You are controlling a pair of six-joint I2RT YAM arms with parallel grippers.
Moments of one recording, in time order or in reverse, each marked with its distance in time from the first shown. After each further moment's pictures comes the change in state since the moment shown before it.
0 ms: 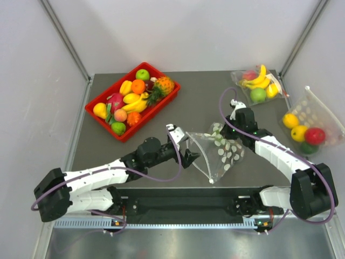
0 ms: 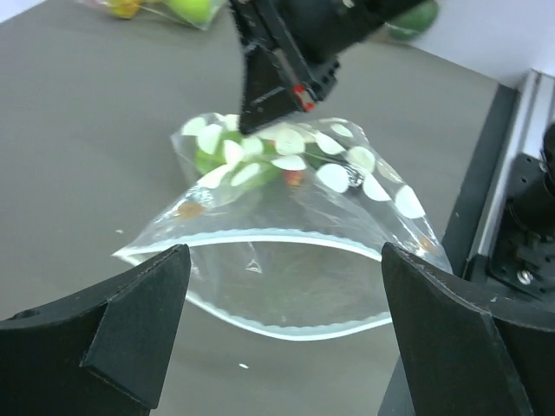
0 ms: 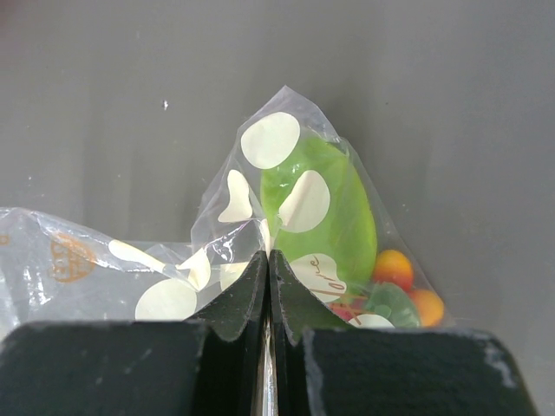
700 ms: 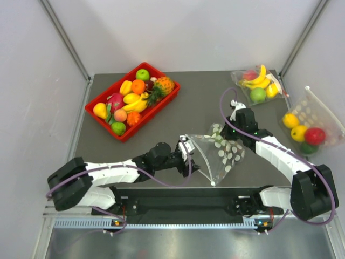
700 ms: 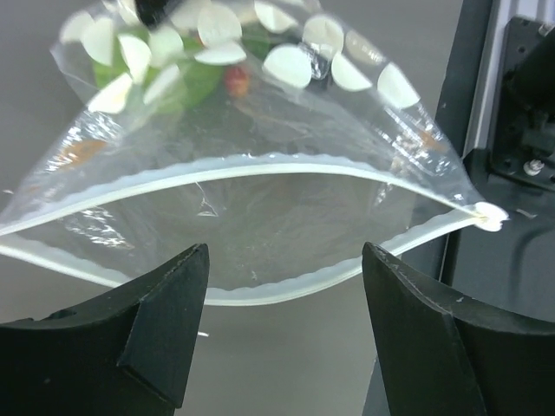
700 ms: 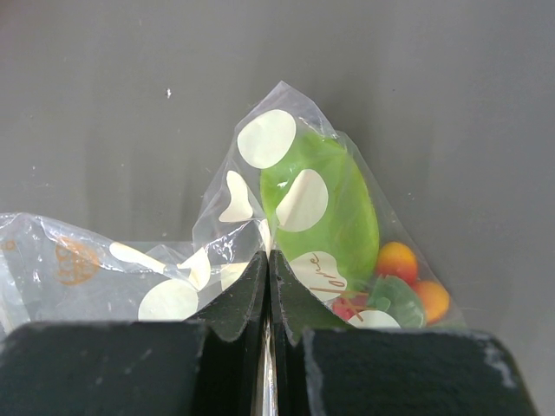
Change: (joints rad) left arm -0.026 0.175 -0.074 0.082 0.155 0.068; right arm 0.000 -0.012 0.000 -0.027 -0.016 0.008
